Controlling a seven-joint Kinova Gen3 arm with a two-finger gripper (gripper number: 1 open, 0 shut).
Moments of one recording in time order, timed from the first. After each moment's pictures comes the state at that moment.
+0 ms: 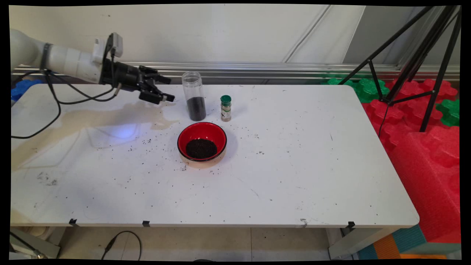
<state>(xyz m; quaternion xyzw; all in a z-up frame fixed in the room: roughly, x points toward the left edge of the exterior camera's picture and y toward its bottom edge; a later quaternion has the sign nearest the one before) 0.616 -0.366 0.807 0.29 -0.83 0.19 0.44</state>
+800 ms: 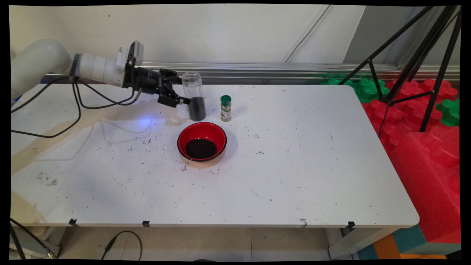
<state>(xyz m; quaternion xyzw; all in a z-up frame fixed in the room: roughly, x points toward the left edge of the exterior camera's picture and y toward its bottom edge) 0.600 -0.417 0.762 0.22 -0.83 0.20 0.47</state>
